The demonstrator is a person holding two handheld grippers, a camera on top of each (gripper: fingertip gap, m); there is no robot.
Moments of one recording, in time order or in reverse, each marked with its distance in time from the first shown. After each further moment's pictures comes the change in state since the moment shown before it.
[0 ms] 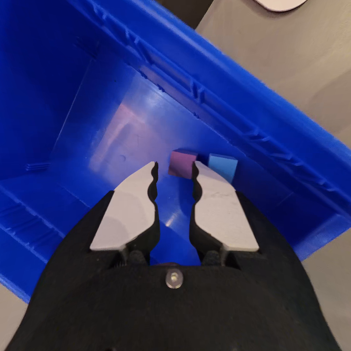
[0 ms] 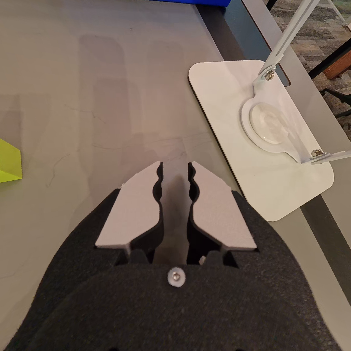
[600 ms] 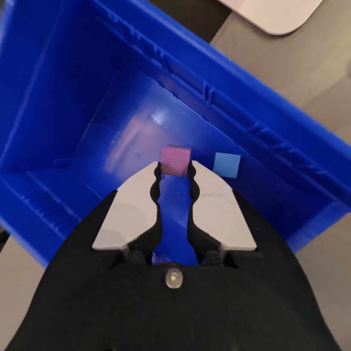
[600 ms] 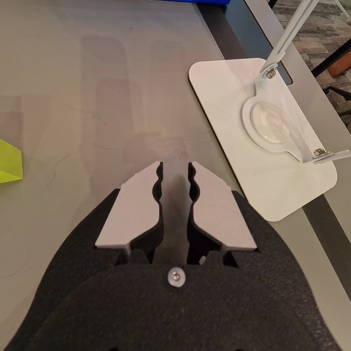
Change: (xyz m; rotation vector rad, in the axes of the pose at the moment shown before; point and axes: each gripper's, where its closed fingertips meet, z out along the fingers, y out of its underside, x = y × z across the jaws) left arm -0.010 -0.004 -0.021 0.088 -0.045 -0.012; right arm 0.000 0.000 0.000 -0.003 -0.010 0.009
